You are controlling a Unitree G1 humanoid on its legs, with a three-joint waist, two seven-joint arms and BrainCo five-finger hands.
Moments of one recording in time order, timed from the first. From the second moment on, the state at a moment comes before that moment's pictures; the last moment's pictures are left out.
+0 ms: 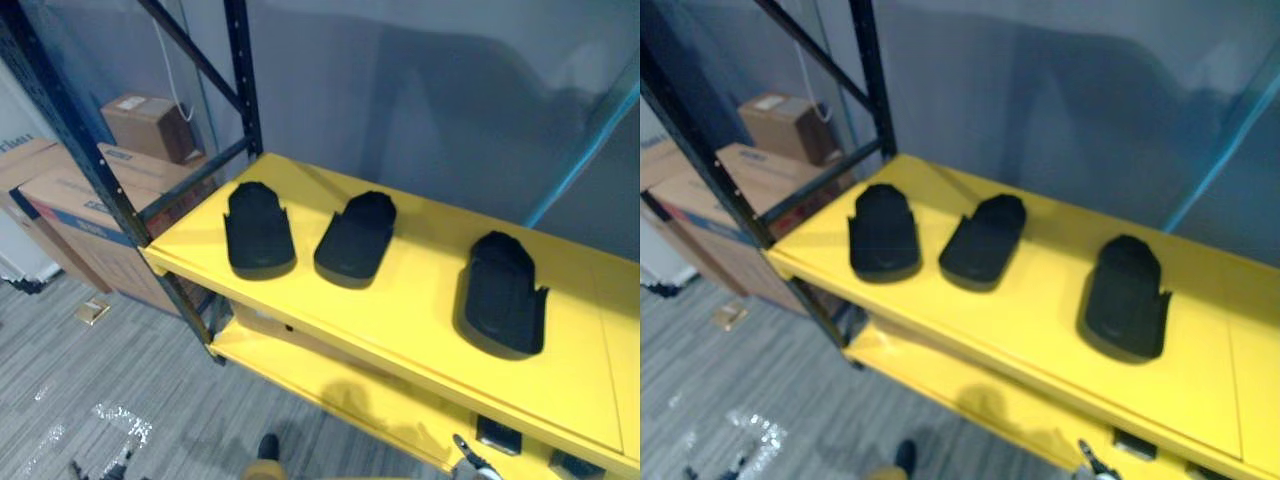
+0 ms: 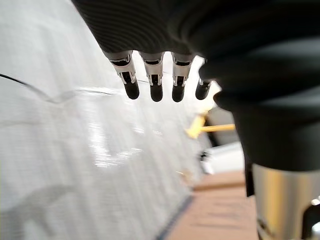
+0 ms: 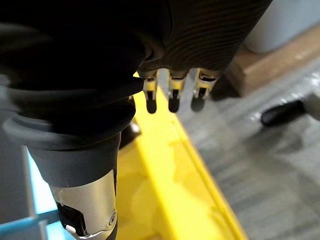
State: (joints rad) left arm 0.30 0.07 0.58 0.82 -0.29 -0.26 0.32; right arm 0.02 -0.02 -0.61 1.05 0.38 0.09 -0.26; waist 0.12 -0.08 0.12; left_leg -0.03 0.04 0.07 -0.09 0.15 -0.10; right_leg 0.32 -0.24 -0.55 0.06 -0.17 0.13
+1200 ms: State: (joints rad) left arm 0.23 0.02 0.50 1.12 -0.66 0.06 0.08; right arm -0.03 -0.05 -0.66 1.15 0.30 0.04 -0.13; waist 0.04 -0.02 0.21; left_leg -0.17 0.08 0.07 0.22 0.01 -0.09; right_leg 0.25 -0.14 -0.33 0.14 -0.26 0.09
